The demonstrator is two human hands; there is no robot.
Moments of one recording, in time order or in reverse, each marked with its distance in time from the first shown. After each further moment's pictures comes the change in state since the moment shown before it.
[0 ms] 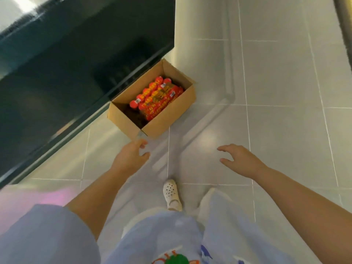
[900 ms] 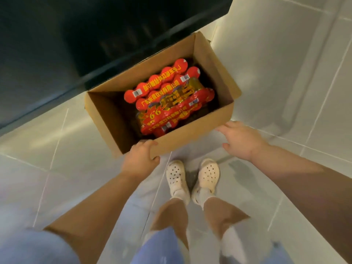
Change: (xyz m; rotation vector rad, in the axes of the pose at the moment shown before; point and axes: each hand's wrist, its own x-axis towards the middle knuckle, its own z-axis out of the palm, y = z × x) left_hand 0.383 0.015 0.072 -0.102 -0.127 -0.294; right_hand 0.473 -0.006 -0.083 -0.587 -0.313 -0.264
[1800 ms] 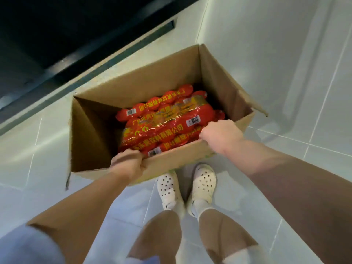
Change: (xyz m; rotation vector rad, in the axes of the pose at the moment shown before) left_hand 0.088 -0.005 0.048 0.562 -0.175 -0.032; right_hand 0.071 0.009 0.027 -0.285 0.077 -0.070
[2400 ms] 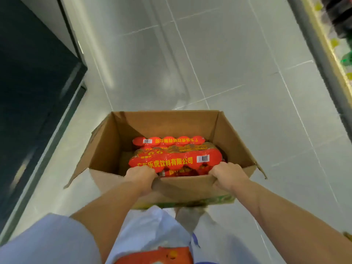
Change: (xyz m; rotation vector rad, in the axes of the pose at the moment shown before) left_hand -0.287 0.133 -0.028 0.745 -0.055 0.590; right_hand -0.399 -0.057 0.060 0.779 -0.158 0.534
